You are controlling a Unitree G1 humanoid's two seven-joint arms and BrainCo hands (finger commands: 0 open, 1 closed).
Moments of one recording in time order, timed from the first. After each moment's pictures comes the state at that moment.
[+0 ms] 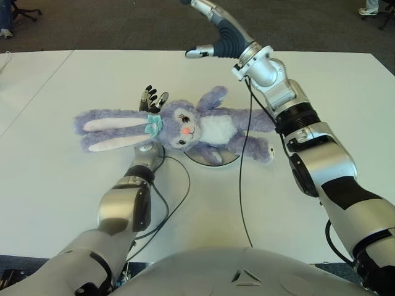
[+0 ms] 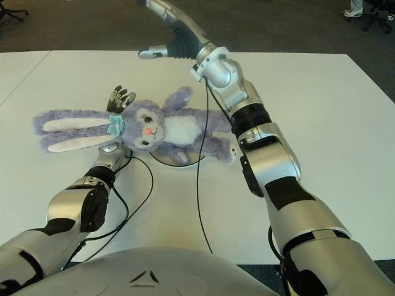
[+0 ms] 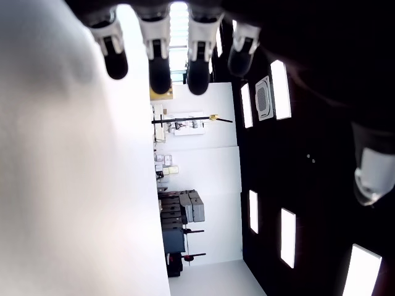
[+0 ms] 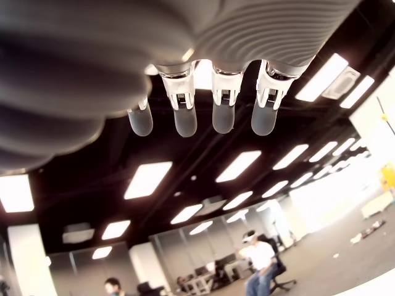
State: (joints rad) left arm -0.60 0.07 0.22 1.22 0.08 -0.56 0.16; right arm -1.08 -0.26 0.21 0.81 -0.40 -0.53 0.08
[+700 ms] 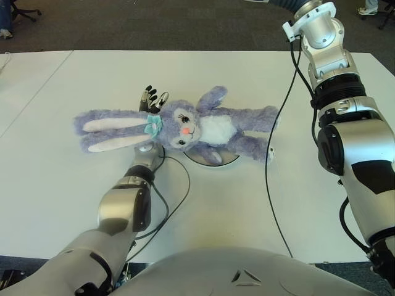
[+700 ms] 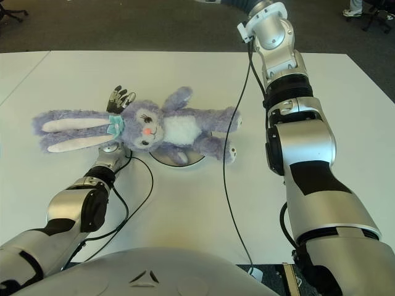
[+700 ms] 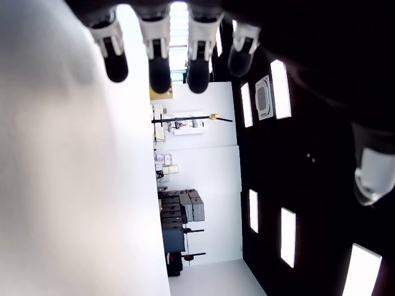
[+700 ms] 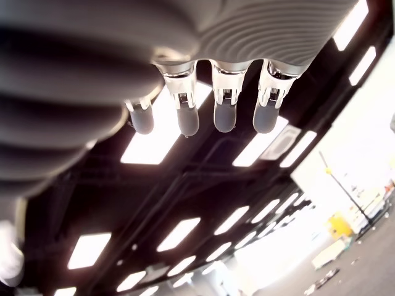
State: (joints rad) left arm -0.60 0.07 0.22 1.22 0.08 -0.56 0.16; right arm -1.23 -0.40 0.05 1.04 -0.28 -0.47 0.10
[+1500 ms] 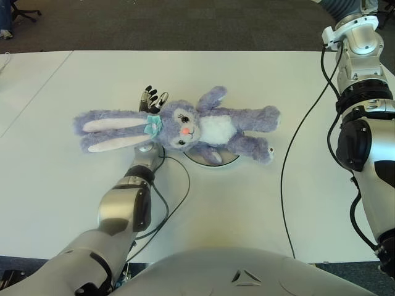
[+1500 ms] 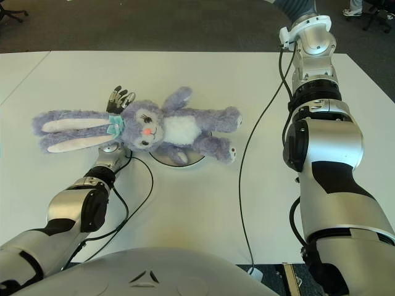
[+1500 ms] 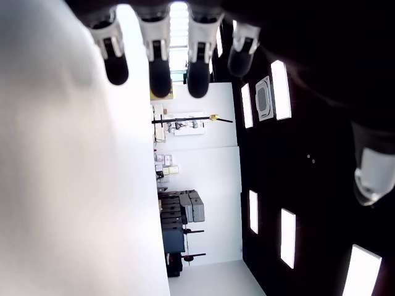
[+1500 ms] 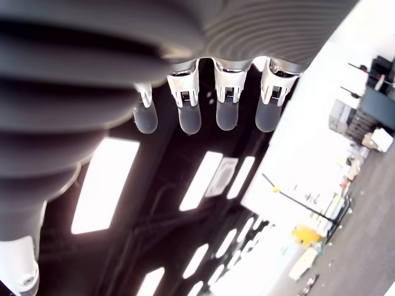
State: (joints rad) left arm -0.60 0.07 0.23 1.22 0.08 -0.56 0.16; right arm -1.23 -0.51 -0.15 1.23 -0.09 -0.46 0.21
